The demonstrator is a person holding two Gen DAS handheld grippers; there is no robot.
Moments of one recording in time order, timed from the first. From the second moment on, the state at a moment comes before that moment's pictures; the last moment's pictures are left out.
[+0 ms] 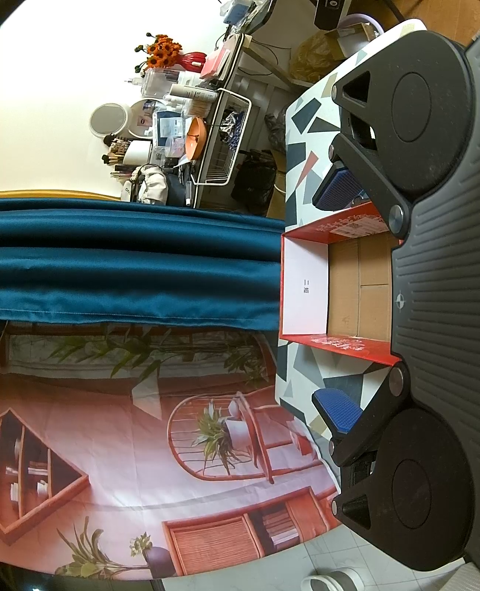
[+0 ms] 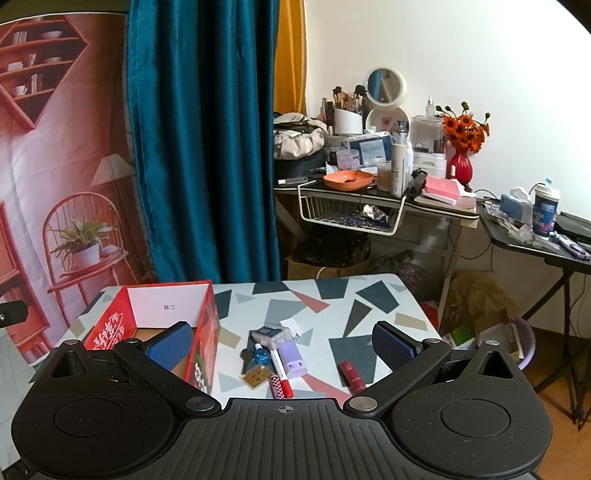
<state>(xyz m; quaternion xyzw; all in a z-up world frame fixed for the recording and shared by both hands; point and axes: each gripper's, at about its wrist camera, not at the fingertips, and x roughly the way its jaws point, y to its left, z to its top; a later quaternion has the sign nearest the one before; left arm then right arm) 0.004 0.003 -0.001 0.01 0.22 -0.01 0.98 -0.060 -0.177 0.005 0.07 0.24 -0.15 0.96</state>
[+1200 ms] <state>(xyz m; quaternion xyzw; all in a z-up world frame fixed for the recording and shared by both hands) 0.056 0.041 -0.042 -0.03 0.21 0.05 0.98 -0.038 -0.212 -0.036 0.12 0.12 -0.11 0.98</state>
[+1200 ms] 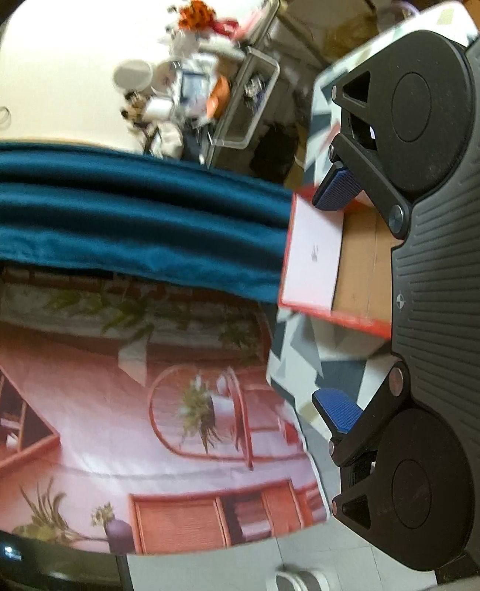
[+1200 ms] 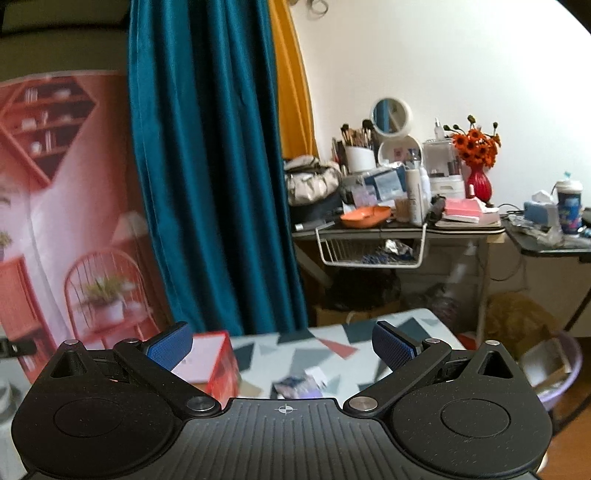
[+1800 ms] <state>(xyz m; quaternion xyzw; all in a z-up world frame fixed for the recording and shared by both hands) 0.127 0.074 -0.123 -0.02 0.31 0.09 0.95 0.054 -0.228 -0.159 0.11 0.19 -0.12 0.97</state>
